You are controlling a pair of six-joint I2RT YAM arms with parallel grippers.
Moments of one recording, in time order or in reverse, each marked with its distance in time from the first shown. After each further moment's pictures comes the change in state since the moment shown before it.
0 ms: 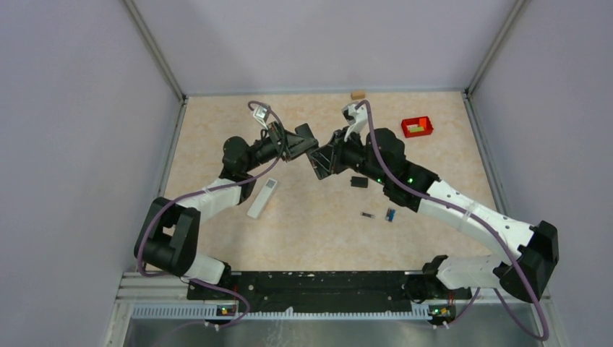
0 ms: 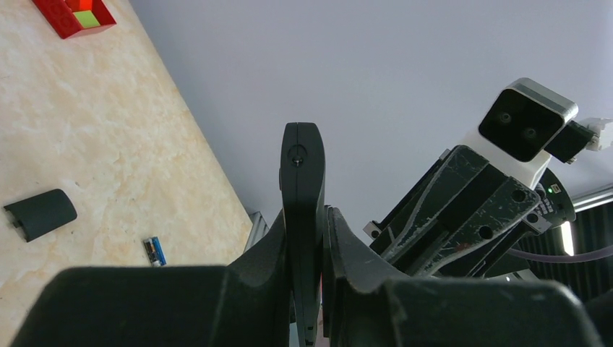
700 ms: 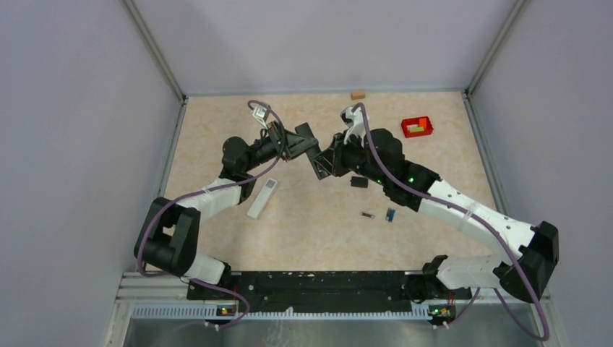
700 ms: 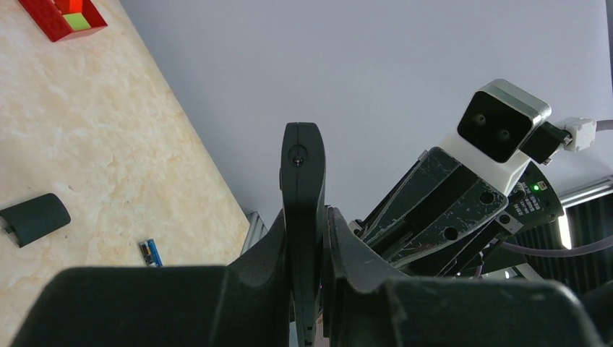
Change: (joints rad) left arm 0.000 0.000 0.003 0.021 0.006 -0.011; right arm 0.001 0.000 0.013 -0.106 0.042 -0.036
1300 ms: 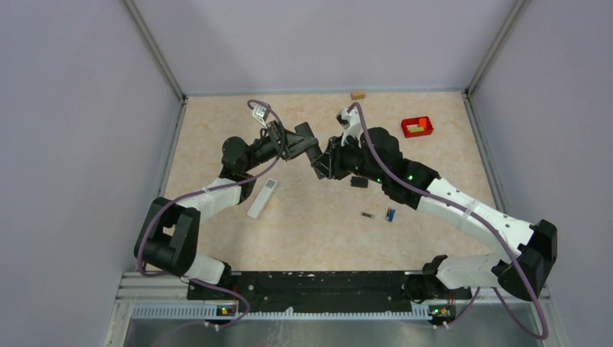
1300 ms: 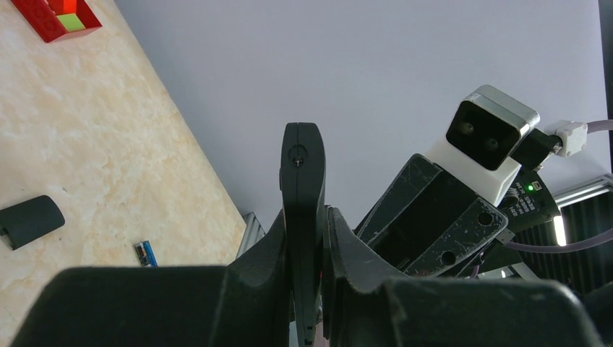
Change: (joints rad) left arm 0.000 0.000 0.003 0.012 0.005 -0.014; right arm 0.001 0.016 0.034 -0.074 -0.058 0.019
